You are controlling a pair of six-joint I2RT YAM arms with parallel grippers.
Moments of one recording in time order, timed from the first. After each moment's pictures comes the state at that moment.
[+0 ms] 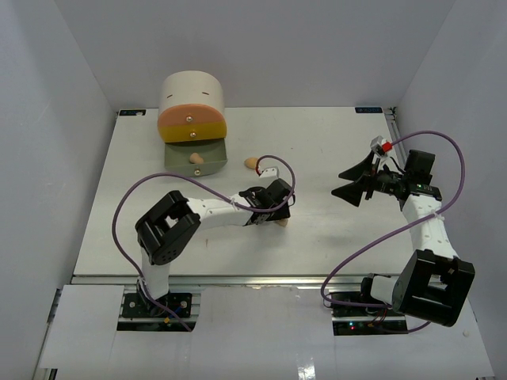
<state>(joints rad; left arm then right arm) -0.97 1.89 1.20 -0.19 -0.34 -0.90 -0.24 1.22 0.85 -0.36 -1.38 -0.43</state>
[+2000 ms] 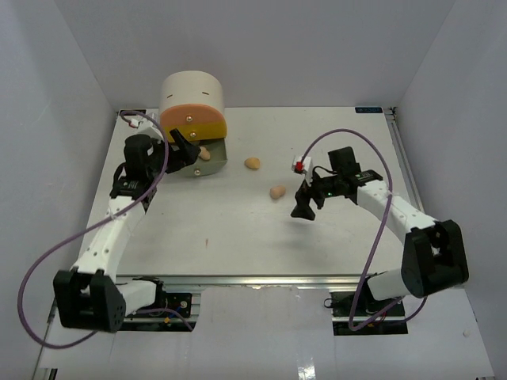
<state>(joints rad) -0.11 1.18 0.96 -0.12 0.19 -0.48 0.34 1.40 0.94 -0.48 -0.79 -0.63</state>
